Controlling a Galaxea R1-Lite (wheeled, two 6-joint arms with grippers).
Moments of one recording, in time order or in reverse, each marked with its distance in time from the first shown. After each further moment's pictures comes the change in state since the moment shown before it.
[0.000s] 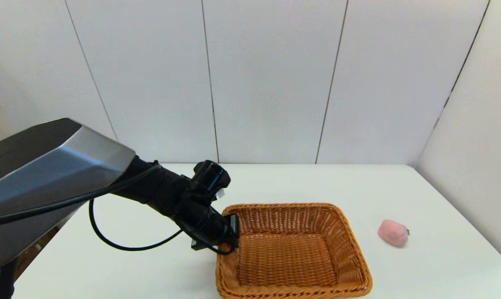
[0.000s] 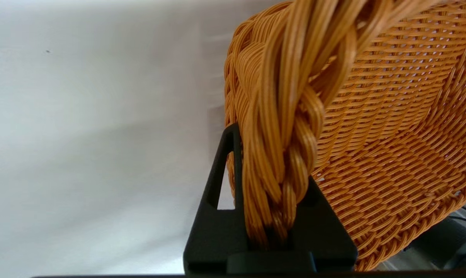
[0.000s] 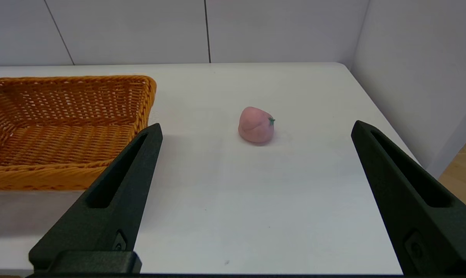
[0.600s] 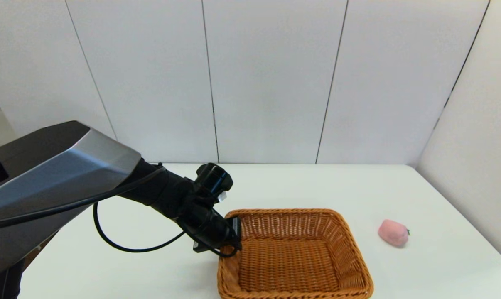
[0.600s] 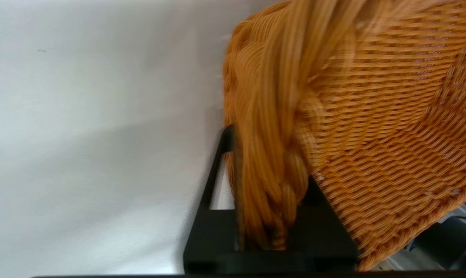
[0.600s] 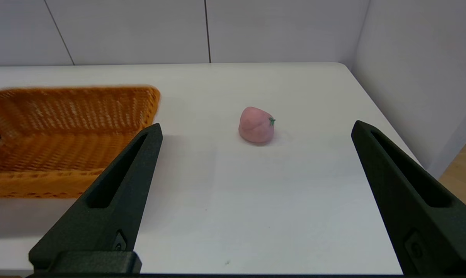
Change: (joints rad) left arm -0.011 0.017 -0.003 -0.003 0.000 0.004; right arm 0.000 0.000 0.000 0.000 0.000 0.001
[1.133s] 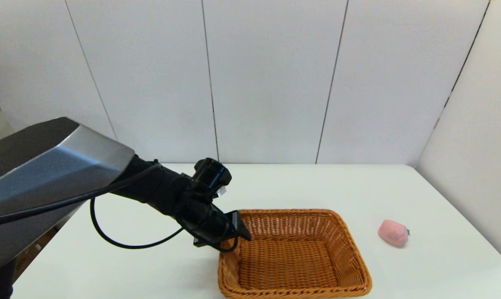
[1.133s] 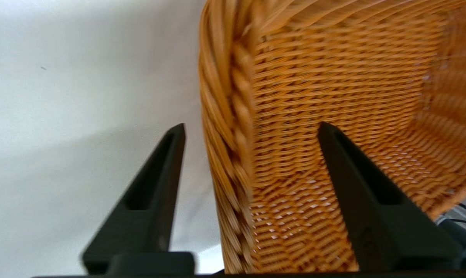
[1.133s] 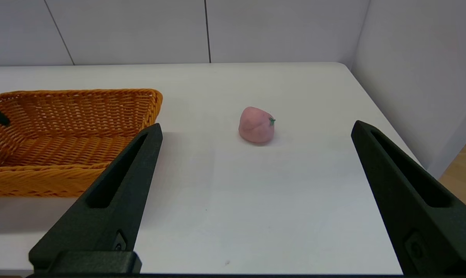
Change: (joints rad) left arm 0.009 -0.032 -0.004 -0.018 0.009 0.006; right arm 0.000 0.000 0.000 0.000 0.000 0.000
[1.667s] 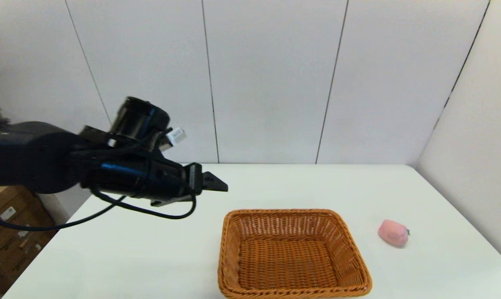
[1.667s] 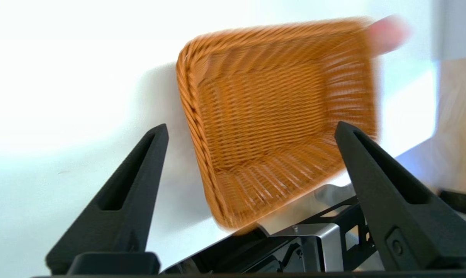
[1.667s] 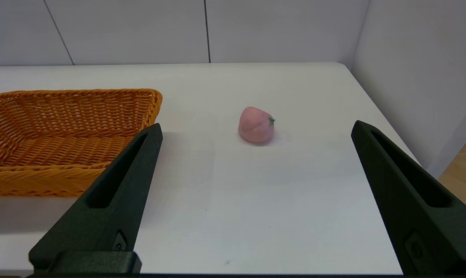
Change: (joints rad) left arm 0.098 -0.464 0.086 0.035 0.023 0.126; right arm 0.000 0.000 0.000 0.000 0.000 0.000
